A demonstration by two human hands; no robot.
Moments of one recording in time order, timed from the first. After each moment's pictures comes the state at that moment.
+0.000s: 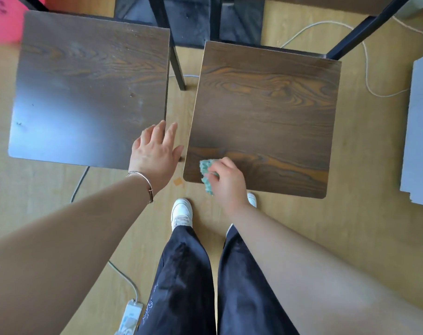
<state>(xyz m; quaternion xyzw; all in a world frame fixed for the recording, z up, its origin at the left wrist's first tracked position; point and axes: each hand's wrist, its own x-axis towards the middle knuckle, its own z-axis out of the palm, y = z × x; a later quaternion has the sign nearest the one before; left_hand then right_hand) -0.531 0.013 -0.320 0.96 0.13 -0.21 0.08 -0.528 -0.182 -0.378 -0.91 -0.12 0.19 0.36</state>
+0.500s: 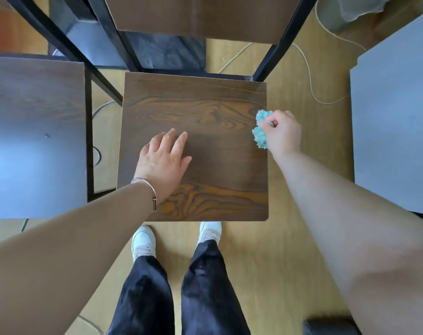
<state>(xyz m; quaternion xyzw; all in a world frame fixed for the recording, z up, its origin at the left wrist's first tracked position) -0.415 -0.129 -0.335 0.98 0.02 -0.19 0.09 -0.280 -0.391 -0.372 -0.95 0.09 0.10 0.30</state>
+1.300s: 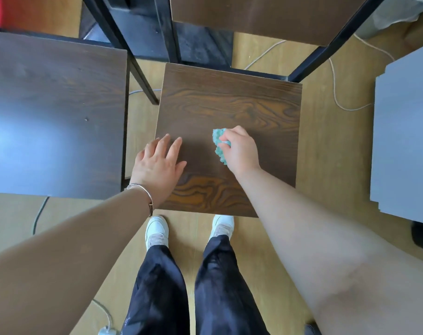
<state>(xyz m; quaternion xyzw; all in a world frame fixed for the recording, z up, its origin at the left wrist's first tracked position) -0.464 -0.060 -0.345 0.97 0.08 -0.21 0.09 -0.360 -0.248 -0.381 -0.94 -0.09 0.20 0.26</state>
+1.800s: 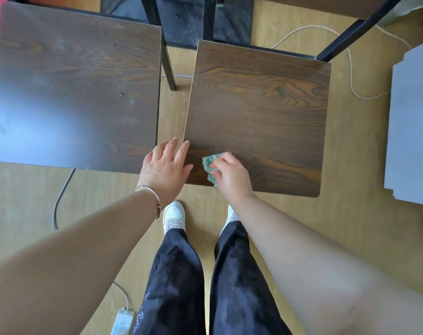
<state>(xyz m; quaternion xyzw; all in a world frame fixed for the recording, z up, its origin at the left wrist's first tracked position) -0.548 -0.015 -0.339 0.96 0.07 -0.24 0.09 -0.505 -0.201 -0.391 -0.93 -0.20 0.19 0.26</state>
